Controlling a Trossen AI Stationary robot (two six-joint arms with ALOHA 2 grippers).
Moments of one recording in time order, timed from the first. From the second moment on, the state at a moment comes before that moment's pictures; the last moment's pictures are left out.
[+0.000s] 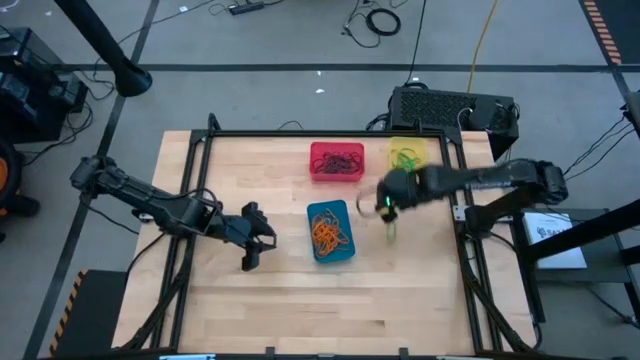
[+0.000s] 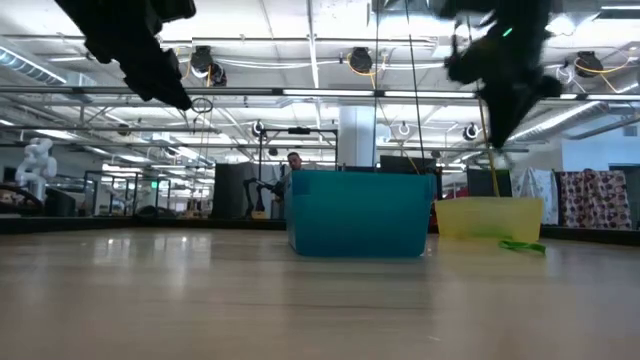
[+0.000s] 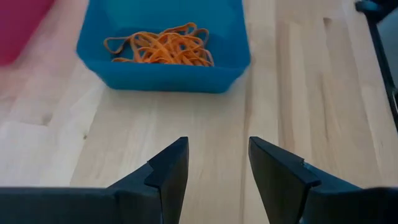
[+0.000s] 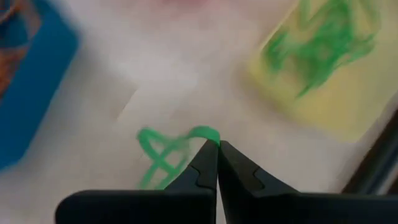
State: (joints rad) left arm -0.34 1.11 0.72 -0.39 -0.19 -0.41; right arm 0.02 1.37 1.09 -1.17 0.28 0.98
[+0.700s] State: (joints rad) left arm -0.28 1.11 0.72 -0.40 -0.22 -0.57; right arm -0.79 1.47 1.09 -1.00 0.28 0.38
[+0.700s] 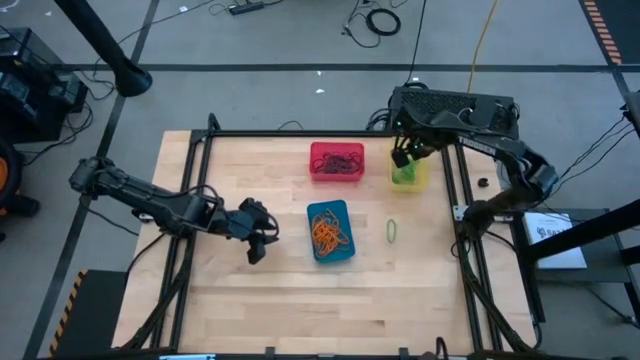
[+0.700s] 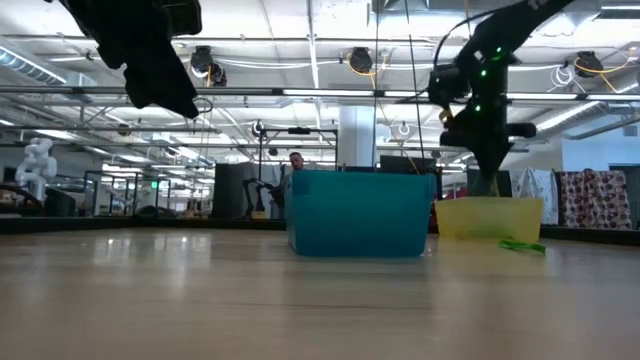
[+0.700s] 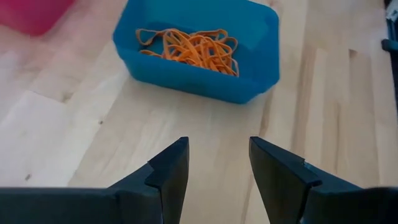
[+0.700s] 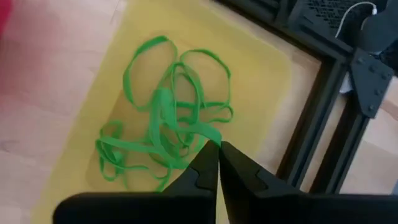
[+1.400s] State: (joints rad) left arm -0.18 1.11 0.72 -0.41 -0.19 -0.52; right arm -0.71 1.46 1.09 -1.05 0.07 0.44
